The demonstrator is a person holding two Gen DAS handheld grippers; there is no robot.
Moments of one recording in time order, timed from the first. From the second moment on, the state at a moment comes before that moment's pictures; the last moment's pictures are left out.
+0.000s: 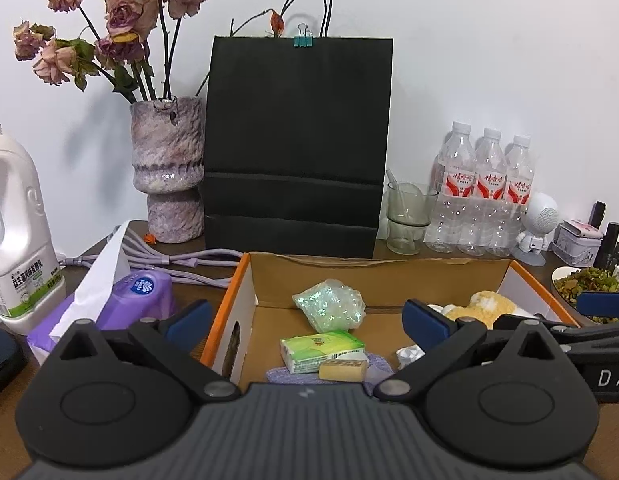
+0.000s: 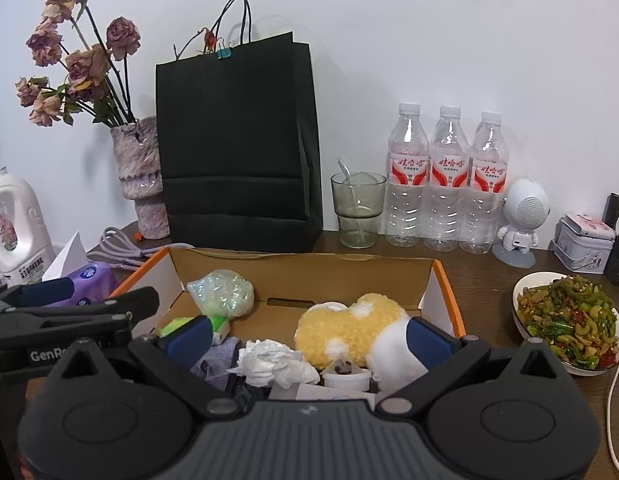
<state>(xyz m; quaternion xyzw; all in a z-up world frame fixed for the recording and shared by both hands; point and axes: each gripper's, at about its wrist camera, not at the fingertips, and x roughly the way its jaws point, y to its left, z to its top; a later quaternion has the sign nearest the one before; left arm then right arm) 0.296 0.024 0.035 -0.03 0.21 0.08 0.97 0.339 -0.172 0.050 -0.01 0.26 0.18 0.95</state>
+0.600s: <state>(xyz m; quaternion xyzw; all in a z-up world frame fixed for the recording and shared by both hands) 0.186 -0.003 0.068 0.00 0.18 0.10 0.98 0.230 -0.192 0.079 0.00 0.25 0.17 0.95</state>
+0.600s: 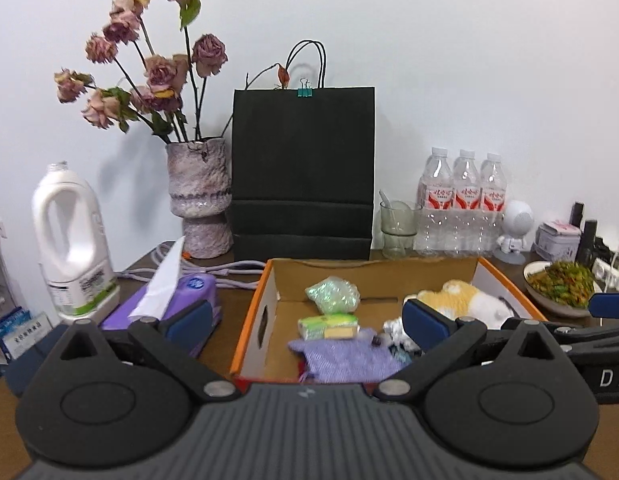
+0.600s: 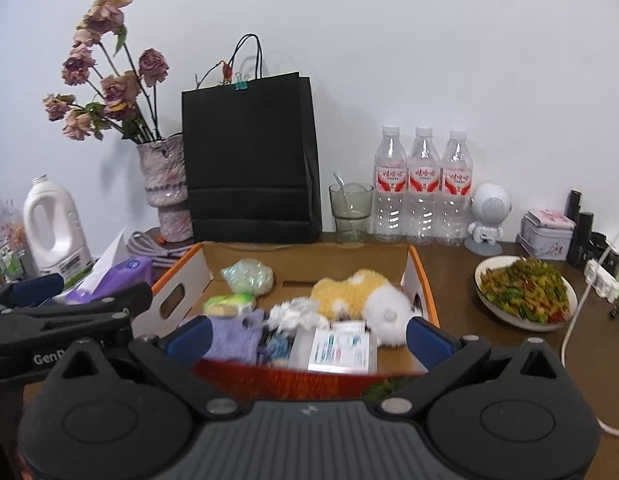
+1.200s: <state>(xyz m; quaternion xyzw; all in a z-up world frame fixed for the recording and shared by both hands) 0.097 -0.007 0.063 -0.02 0.22 0.07 0.97 0.136 -0.206 0.083 0.00 0.25 0.15 0.96</state>
